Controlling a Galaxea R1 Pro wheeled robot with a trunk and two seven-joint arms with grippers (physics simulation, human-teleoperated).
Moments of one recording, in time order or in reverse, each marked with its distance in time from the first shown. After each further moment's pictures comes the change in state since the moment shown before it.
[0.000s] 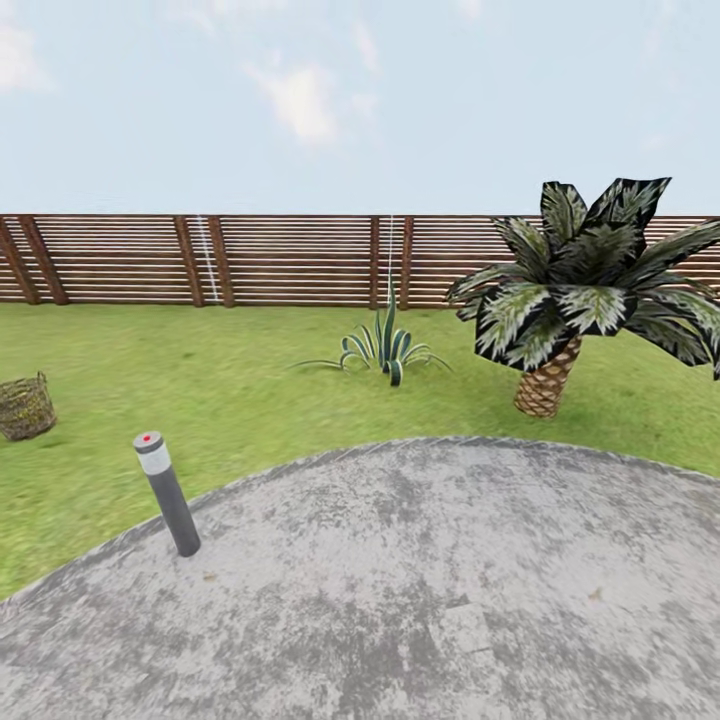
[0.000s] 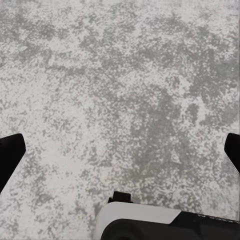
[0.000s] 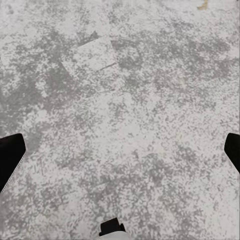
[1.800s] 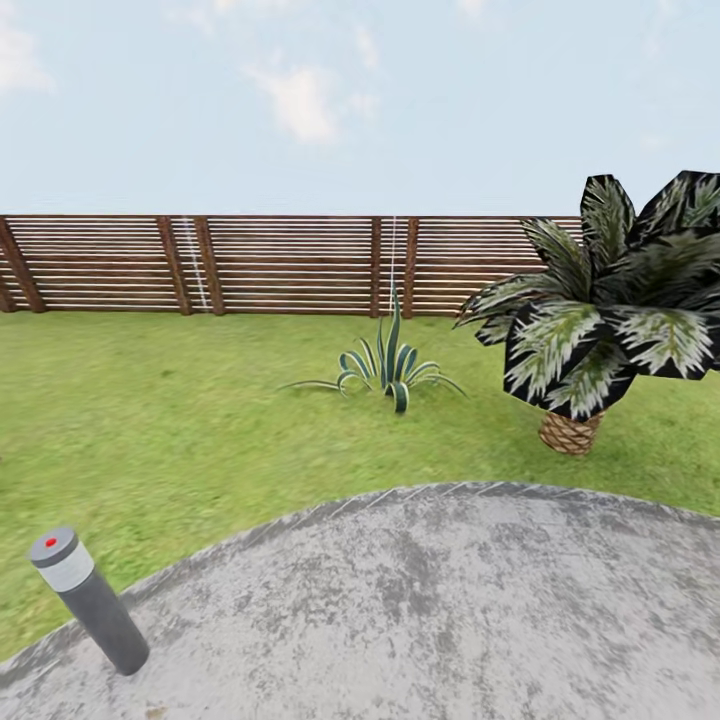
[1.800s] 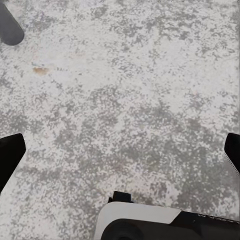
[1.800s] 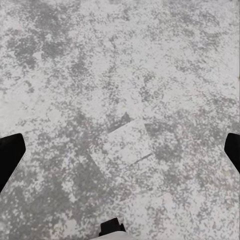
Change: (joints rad) left arm 0.000 0.000 0.000 0.000 0.000 0.000 0.000; right arm 0.000 0.000 0.000 0.000 0.000 0.000 0.000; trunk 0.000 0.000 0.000
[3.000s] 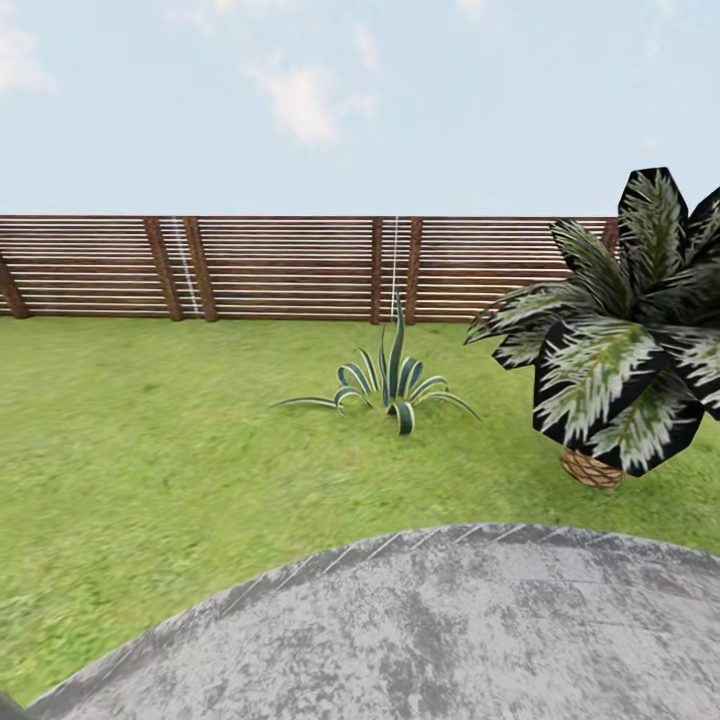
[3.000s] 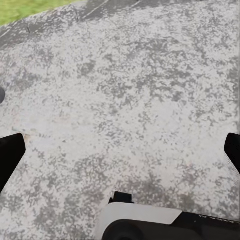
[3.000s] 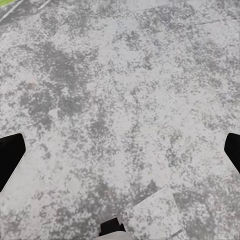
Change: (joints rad) left arm 0.000 0.002 0.001 0.000 0.000 -0.002 0.000; right arm 0.000 0.000 0.000 0.000 0.000 0.000 0.000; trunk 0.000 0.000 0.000
